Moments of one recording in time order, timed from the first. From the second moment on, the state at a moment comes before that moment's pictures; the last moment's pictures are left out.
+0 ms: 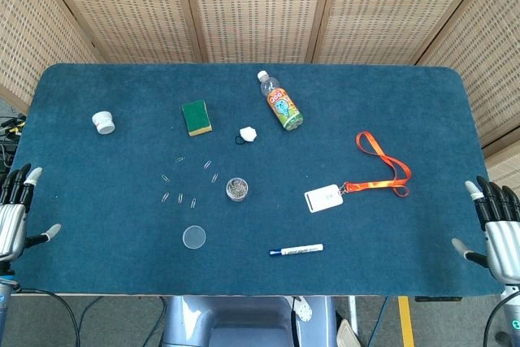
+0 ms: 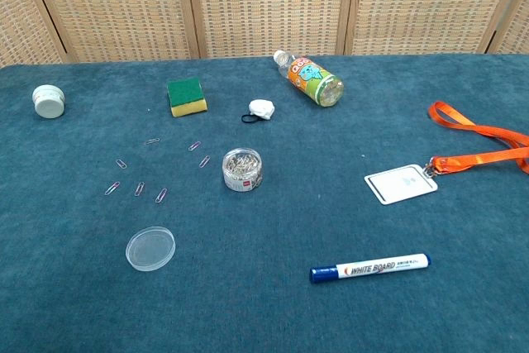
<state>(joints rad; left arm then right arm) -0.19 -1.22 0.00 -1.51 1.36 1.54 0.08 0.07 -1.10 0.09 -1.54 -1.53 1.55 -0.02</state>
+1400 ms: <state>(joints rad) -0.73 -1.70 -0.03 -0.72 1.55 0.91 -0.10 0.09 -1.12 0.11 -1.53 -1.44 1.48 -0.03</state>
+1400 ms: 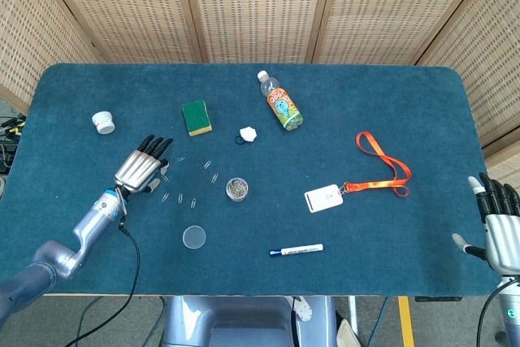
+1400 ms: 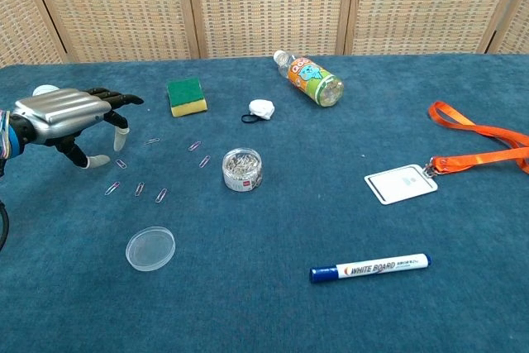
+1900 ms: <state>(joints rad) -0.76 -1.71 -0.03 -0.72 1.52 0.85 -0.05 0.10 -1.12 0.12 -1.53 -1.43 1.47 -0.02</state>
